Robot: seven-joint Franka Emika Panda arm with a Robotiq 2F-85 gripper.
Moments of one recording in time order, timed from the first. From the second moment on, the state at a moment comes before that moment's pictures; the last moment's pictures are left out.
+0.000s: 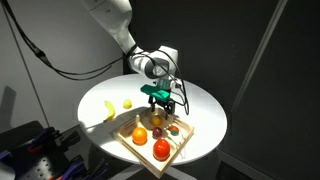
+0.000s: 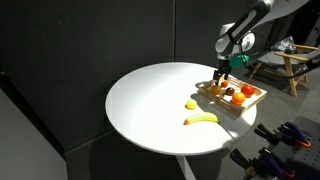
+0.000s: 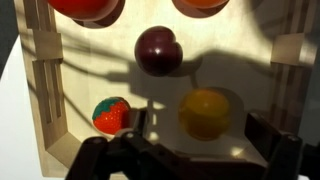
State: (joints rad) arm -0.19 0.59 -0.12 -1.90 0.01 2.40 -0.26
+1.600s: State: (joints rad) arm -0.19 0.62 -0.10 -1.88 0.01 2.45 -0.26
